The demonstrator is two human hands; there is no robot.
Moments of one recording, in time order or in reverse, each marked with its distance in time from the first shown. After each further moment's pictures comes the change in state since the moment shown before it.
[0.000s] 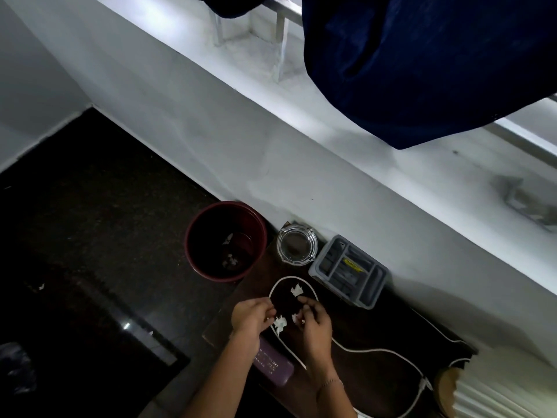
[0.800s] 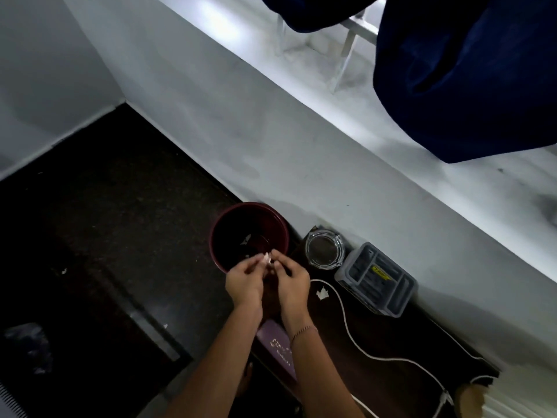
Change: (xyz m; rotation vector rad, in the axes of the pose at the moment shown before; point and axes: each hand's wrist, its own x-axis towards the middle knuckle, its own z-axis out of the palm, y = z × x) left_hand -0.006 0.065 -0.044 -0.107 0.205 0.406; right_hand -0.019 -0.061 0.116 -0.059 -0.165 -0.181
